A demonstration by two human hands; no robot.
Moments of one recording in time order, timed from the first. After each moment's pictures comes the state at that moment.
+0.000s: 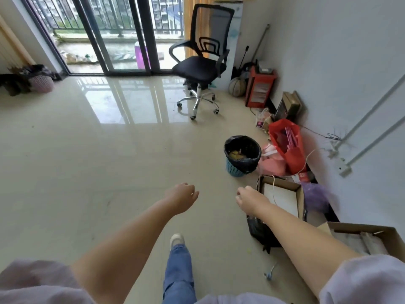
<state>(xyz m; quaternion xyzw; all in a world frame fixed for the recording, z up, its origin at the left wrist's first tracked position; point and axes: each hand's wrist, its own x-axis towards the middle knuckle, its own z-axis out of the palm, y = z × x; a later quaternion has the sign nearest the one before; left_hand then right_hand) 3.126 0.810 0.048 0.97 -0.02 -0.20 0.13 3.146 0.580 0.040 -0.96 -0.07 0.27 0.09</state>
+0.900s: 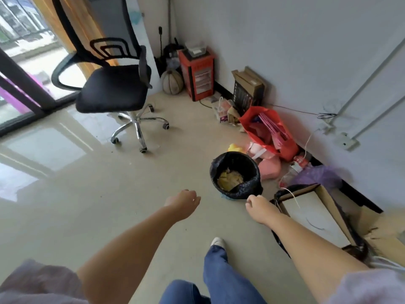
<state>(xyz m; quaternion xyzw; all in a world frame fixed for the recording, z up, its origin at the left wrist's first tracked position) 3.687 0.843 -0.038 0.91 -0.24 -0.32 0.06 3.562 0.623 -0.064 -0.90 0.26 0.28 0.23</state>
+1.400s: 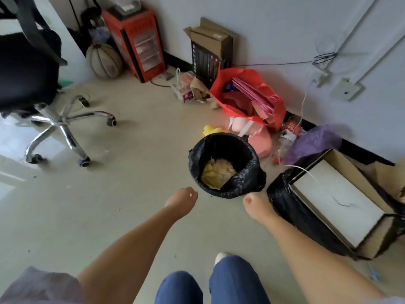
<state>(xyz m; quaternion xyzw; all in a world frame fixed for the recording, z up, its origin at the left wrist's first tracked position) 3.824 0.759 -0.327 0.87 -0.27 -0.39 0.12 3.646 0.601 -0.332 -0.78 0.48 0.18 0.37</state>
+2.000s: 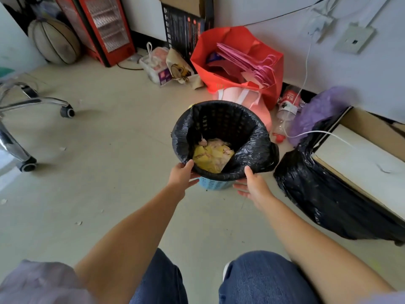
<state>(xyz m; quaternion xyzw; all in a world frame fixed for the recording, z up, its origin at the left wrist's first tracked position) 3.853 0.696 -0.529 0.70 0.01 -0.48 0.54 3.683 0.587 -0.535 -0.44 0.59 -0.12 0.66</state>
